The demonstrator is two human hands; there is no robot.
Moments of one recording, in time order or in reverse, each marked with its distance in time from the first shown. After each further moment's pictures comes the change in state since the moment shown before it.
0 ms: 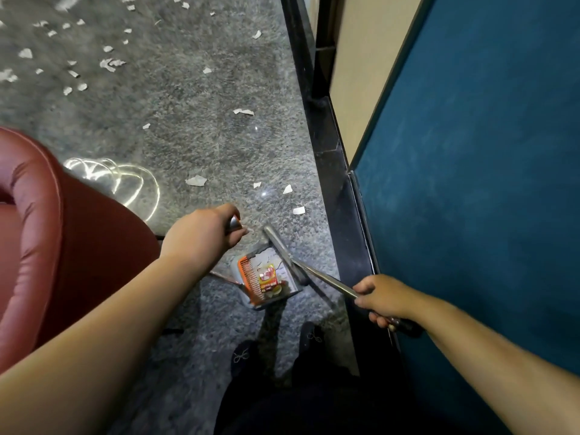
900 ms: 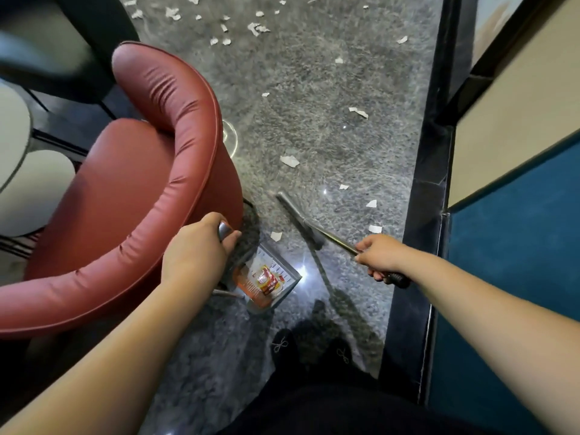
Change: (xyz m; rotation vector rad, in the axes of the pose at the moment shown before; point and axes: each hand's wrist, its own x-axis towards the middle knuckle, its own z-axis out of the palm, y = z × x) left_hand -0.136 -0.124 -0.018 -0.180 0.289 -0.735; right_hand 0.088 -0.208 0.071 -0.418 -0.062 -0.156
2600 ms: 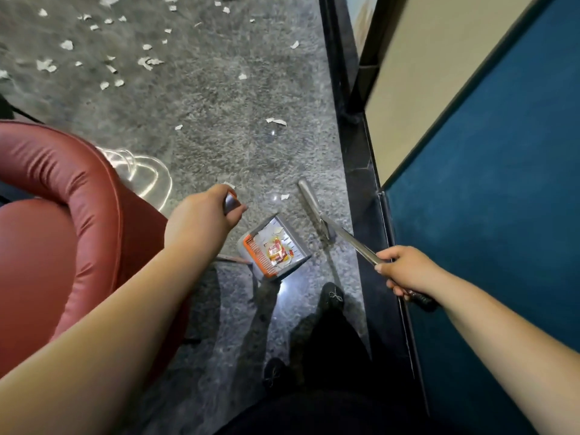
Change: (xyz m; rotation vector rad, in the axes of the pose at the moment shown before) left_hand 0.114 0.133 0.029 0.009 -0.073 0.519; right_hand -0.062 0.088 -0.050 0.454 0.327 0.142
